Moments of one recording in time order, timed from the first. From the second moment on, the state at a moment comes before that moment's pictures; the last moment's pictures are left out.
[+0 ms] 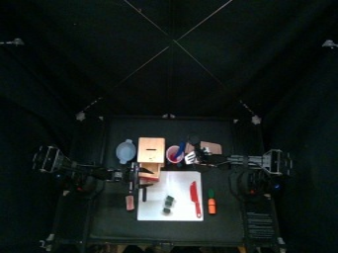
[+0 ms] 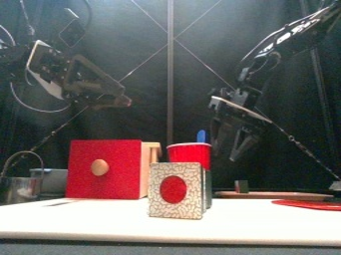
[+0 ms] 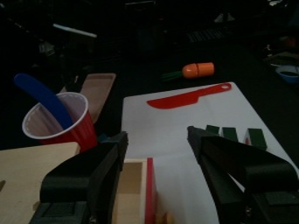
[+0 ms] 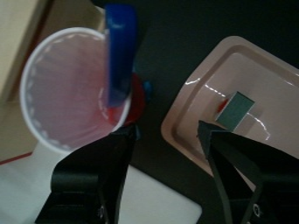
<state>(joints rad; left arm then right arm) -0.06 -0.24 1.12 -0.11 -0.73 0.23 -0.19 -0.20 0.69 -0.58 0.51 1.33</state>
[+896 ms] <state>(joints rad) -0.05 -0.23 1.08 -0.14 -0.73 0.22 0.19 -0.08 0.68 -0.60 0.22 1.08</state>
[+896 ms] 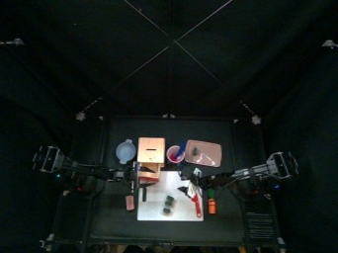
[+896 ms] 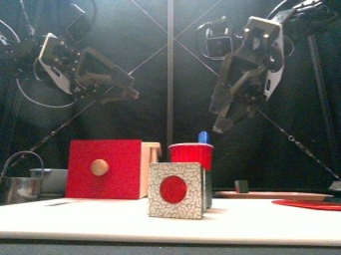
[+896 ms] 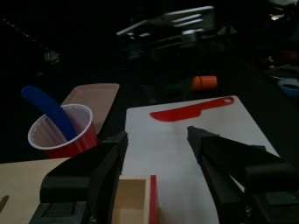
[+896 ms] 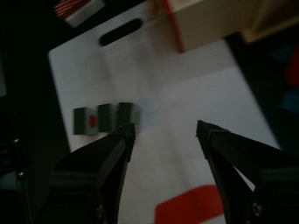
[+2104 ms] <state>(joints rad) -0.05 -0.19 1.05 -0.15 -0.70 0.23 0.19 0.14 0.54 -0.61 0.21 1.08</state>
